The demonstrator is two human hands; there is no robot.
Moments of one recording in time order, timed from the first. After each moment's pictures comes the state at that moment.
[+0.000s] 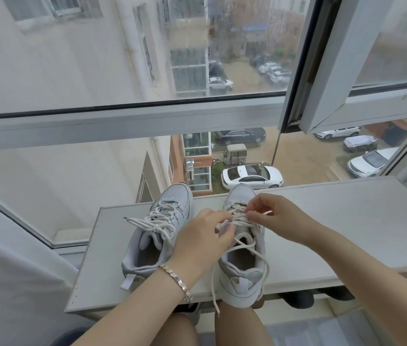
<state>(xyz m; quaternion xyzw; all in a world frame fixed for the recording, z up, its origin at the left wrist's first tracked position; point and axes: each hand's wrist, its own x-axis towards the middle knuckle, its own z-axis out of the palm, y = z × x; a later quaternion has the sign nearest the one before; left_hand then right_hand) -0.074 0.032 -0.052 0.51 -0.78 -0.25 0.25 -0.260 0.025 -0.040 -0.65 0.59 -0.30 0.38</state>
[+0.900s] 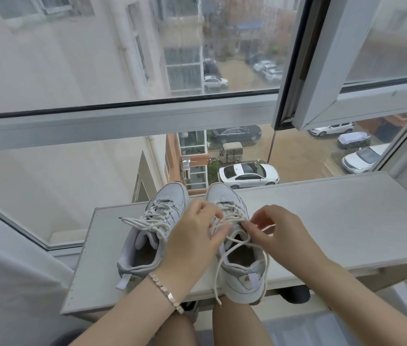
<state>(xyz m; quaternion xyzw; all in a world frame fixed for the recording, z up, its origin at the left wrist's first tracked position) -0.069 0.045 -0.040 0.47 -0.79 -0.20 0.33 -0.243 0.072 -0.043 -0.63 0.67 -0.32 0.22</state>
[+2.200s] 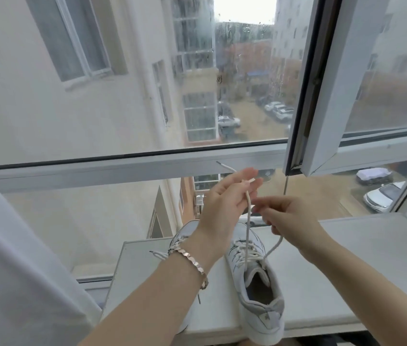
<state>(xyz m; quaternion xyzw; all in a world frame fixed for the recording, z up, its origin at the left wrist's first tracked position) -0.095 0.024 0.073 0.28 -0.48 -0.66 0.51 -0.225 0.037 0.044 -0.53 0.56 -0.50 0.39</state>
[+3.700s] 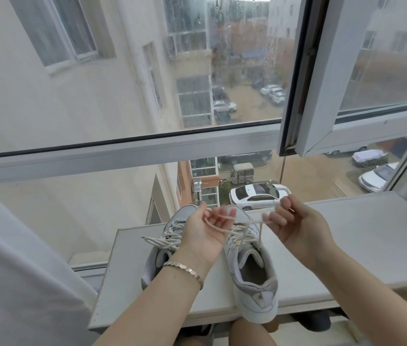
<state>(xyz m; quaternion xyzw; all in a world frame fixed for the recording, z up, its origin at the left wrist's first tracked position) -0.082 0.016 0.007 0.32 -0.05 -0.78 0.53 -0.251 0.045 -0.013 -0.18 0.32 -0.66 0.65</state>
